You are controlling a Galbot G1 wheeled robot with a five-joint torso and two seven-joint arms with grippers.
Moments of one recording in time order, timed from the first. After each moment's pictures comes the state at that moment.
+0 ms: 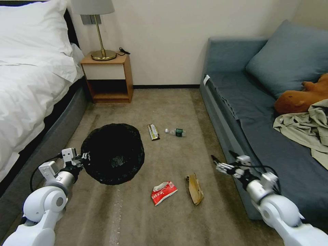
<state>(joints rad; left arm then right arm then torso) 1.34 -1.13 -0.74 -1.94 -0.75 0.44 -0.07 -1.14 0.80 0.19 1.73 0.82 -0.07 -0.06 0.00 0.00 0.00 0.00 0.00</state>
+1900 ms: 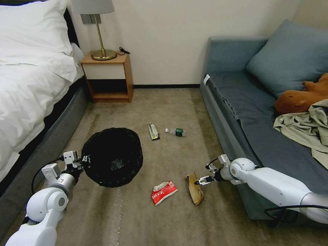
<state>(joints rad) 1.32 -1.13 -0.73 -1.86 -0.71 0.41 -0.02 -0.31 0.84 -0.76 1.05 1.21 -0.64 -0.33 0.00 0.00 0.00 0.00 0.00</state>
